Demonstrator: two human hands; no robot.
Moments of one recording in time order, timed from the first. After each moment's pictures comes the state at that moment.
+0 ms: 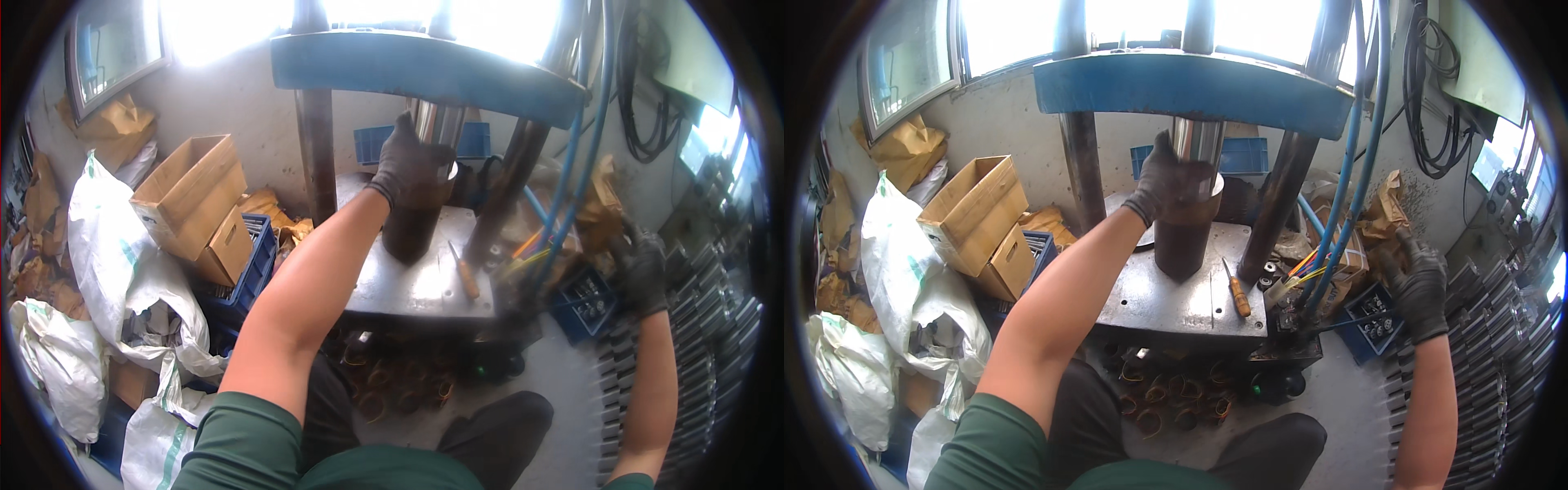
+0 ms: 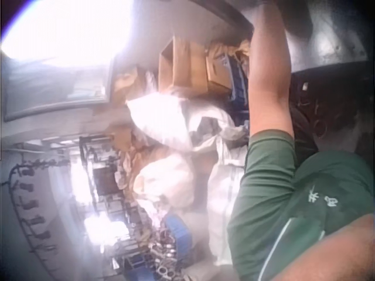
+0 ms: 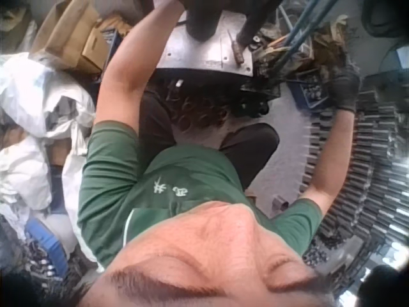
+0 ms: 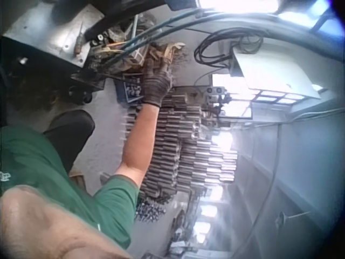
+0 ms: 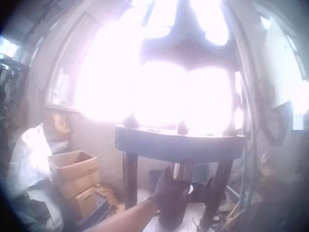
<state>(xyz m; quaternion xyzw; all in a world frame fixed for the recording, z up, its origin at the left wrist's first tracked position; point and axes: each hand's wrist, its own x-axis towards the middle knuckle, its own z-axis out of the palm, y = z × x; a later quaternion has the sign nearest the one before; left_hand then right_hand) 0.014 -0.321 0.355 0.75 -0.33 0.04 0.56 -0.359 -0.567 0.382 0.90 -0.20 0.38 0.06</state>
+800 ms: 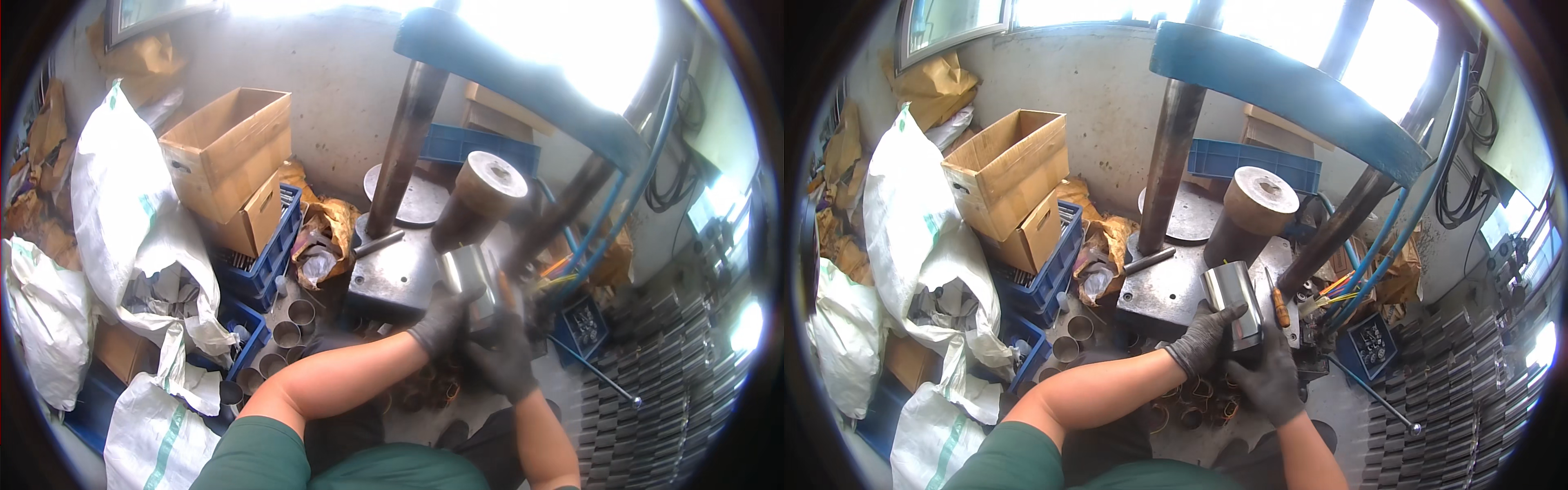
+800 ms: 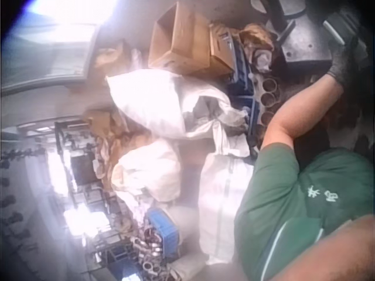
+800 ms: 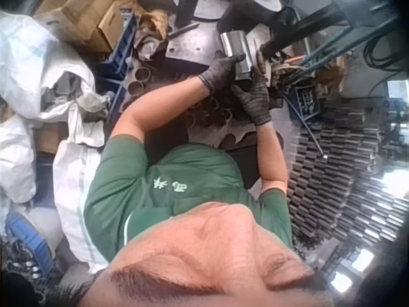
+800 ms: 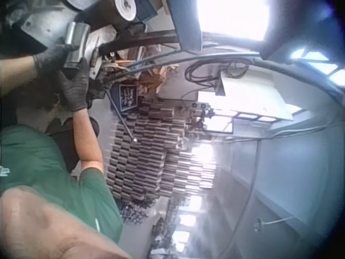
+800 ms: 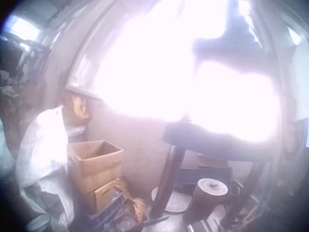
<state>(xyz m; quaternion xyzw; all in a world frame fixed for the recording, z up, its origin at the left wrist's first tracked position) -0.115 -0.236 0.161 0.30 -0.02 -0.43 0.85 -0.259 -0.324 0.211 0.96 -0.06 0.21 -0.17</state>
